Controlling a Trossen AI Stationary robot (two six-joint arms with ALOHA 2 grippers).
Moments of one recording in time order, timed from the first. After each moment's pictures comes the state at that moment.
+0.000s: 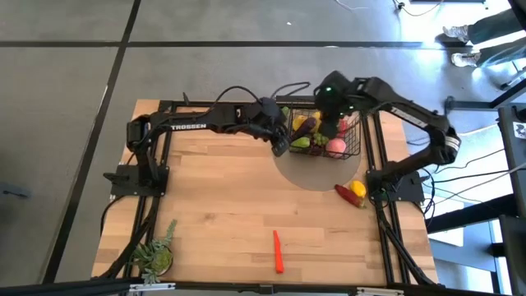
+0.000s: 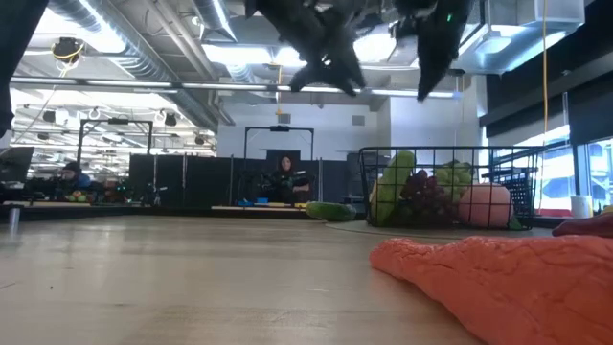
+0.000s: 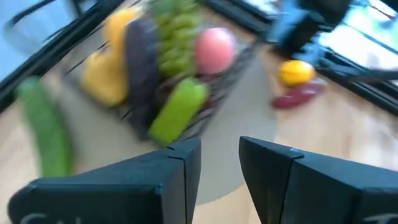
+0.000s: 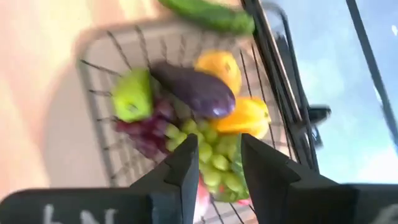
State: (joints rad) left arm 0.24 1.81 1.62 -0.41 0.00 -0.34; right arm -0.53 1.44 1.49 -1.19 0.09 -0.22
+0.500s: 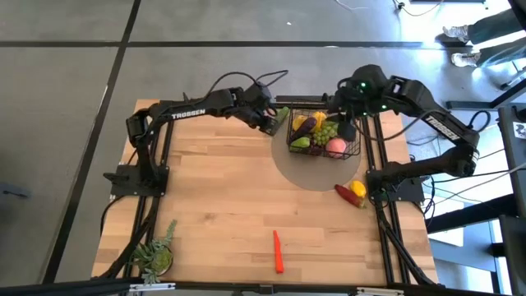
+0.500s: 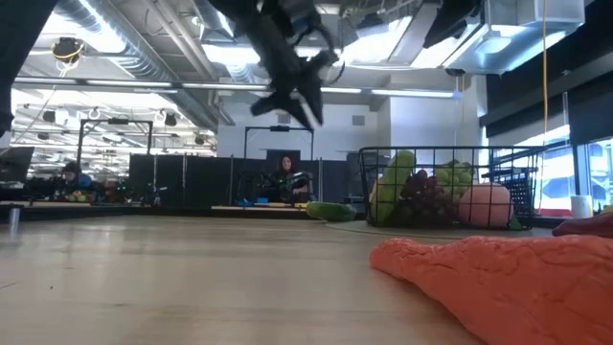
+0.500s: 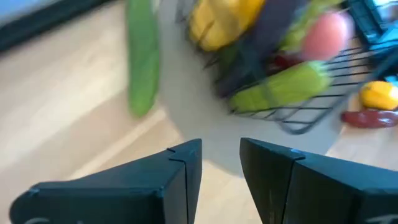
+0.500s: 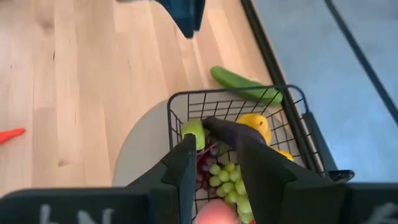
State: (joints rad) left arm 0.40 1.83 1.62 -0.65 0.02 -0.62; right arm -0.53 1.22 1.52 -1.15 -0.16 -0.27
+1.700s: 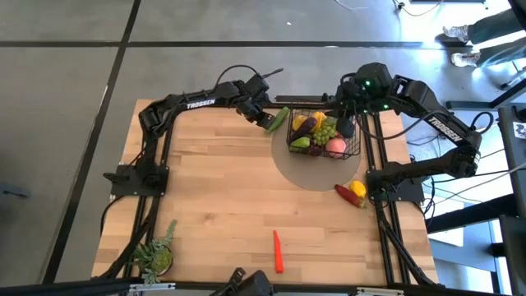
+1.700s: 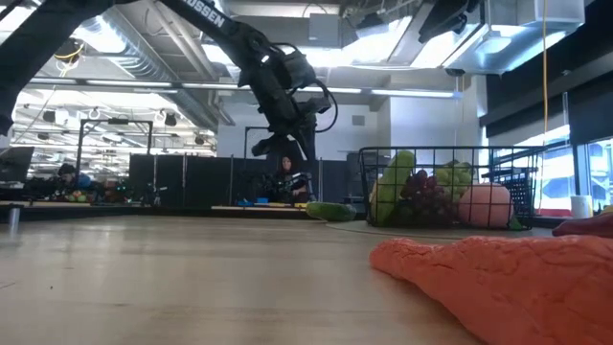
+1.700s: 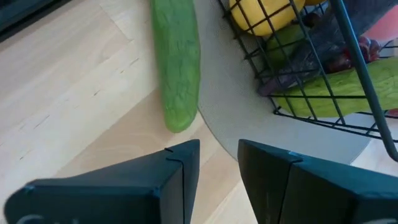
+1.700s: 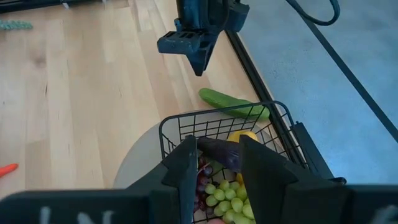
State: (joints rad) left arm 0.57 1.99 1.62 -0.61 0.25 -0.43; right arm -0.53 1.19 1.52 -1.08 -0.12 -0.19
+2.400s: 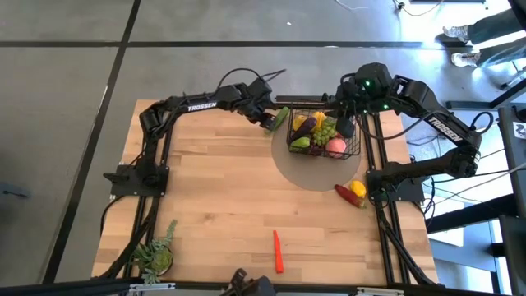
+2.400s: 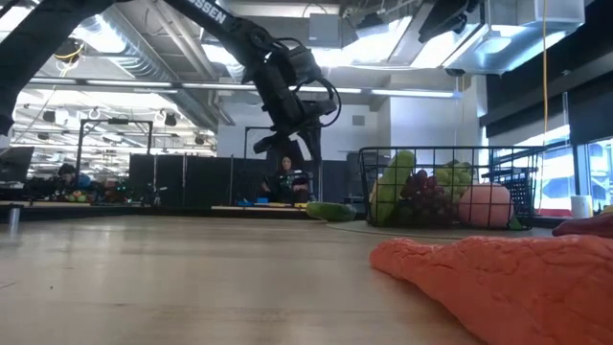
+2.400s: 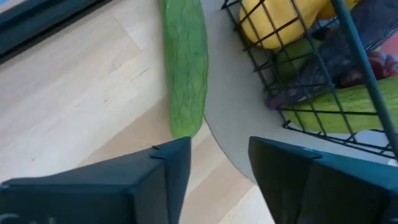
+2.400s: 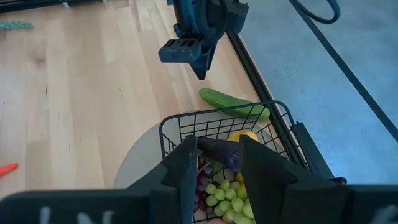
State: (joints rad) left arm 0.54 1.99 1.62 -0.58 0.13 -0.49; right arm -0.53 1.20 1.52 -1.08 -0.12 -0.19
